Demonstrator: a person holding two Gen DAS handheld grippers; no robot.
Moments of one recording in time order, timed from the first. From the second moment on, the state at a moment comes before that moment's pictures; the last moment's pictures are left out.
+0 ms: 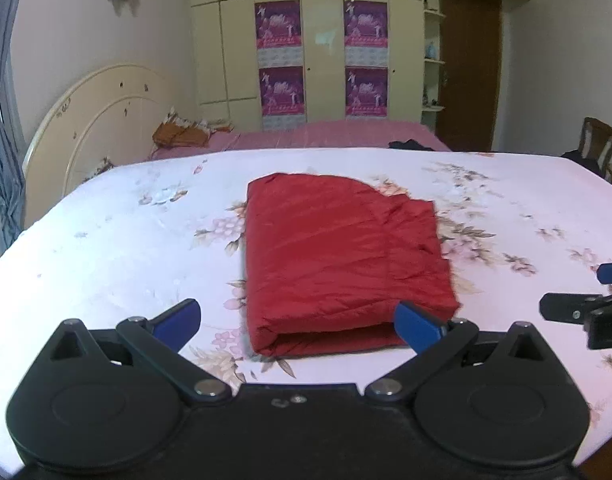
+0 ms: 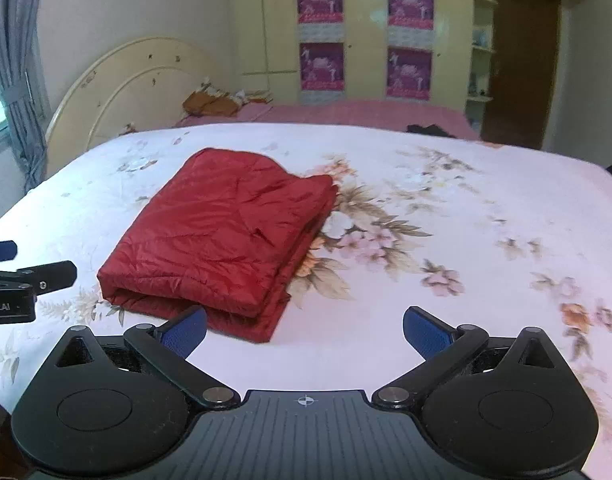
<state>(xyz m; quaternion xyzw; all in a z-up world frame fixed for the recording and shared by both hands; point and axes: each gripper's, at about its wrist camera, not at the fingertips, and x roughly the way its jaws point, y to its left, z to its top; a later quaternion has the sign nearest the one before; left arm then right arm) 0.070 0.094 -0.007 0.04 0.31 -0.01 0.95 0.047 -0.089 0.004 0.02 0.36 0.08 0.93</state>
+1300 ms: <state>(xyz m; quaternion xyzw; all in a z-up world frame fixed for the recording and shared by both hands) -0.027 0.071 0.027 0.03 0.28 -0.04 0.96 -0.052 -0.096 0.057 0.02 0.31 0.06 0.95</state>
